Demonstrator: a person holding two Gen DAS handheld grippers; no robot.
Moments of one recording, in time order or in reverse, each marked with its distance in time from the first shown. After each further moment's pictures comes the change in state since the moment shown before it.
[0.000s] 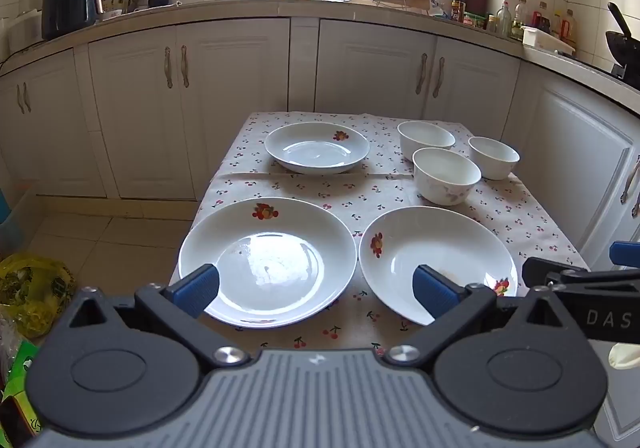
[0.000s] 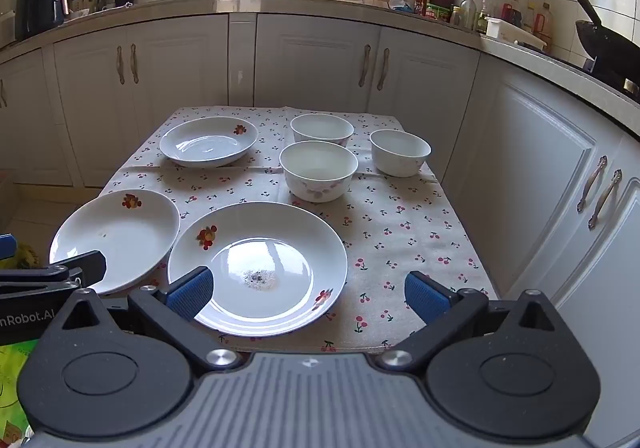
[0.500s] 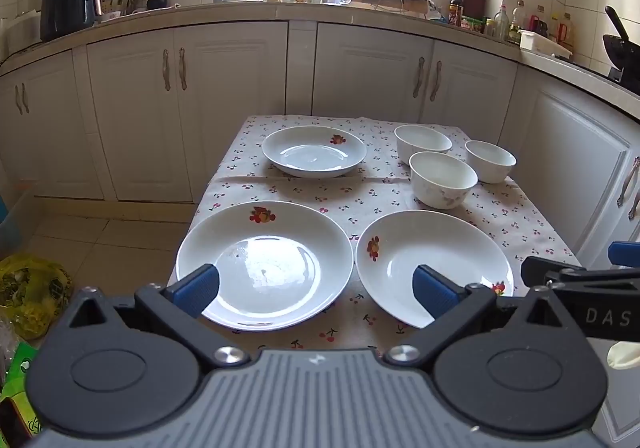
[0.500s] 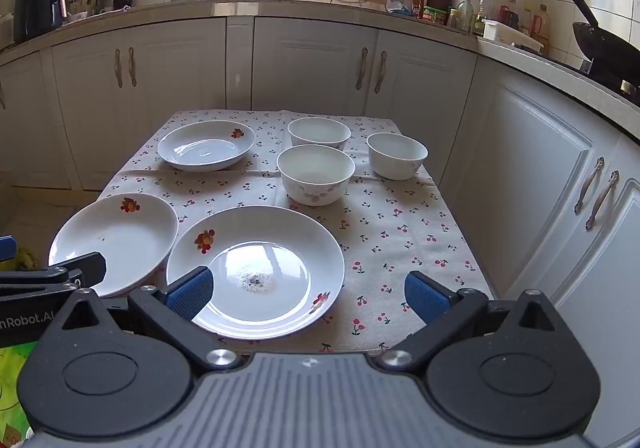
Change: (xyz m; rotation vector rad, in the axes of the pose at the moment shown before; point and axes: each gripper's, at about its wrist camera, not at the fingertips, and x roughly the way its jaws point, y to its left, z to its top) left arm -0.003 0.000 0.001 -0.004 -0.006 -0.011; right arm 0.000 0.000 0.001 0.001 -0.004 0.004
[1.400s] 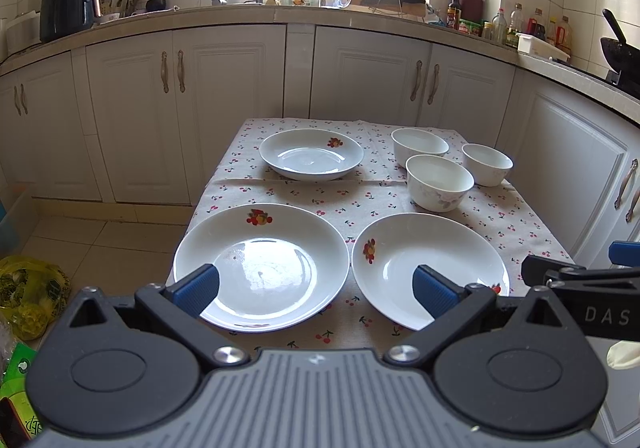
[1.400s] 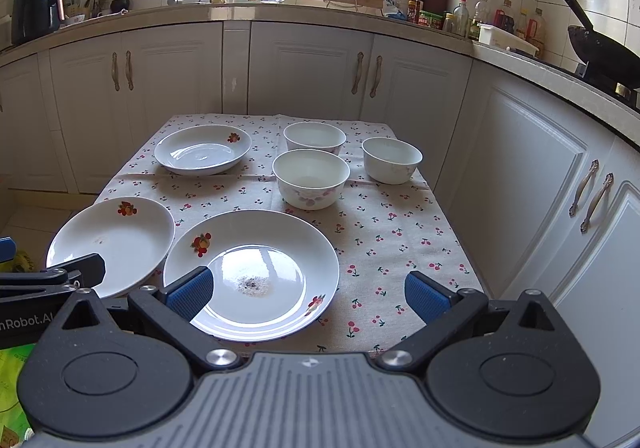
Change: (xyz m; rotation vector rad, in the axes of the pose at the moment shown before) left arm -0.001 -0.001 0.001 -0.002 -0.007 -0.005; right arm -0.004 0.001 -0.001 0.004 -0.017 -0.018
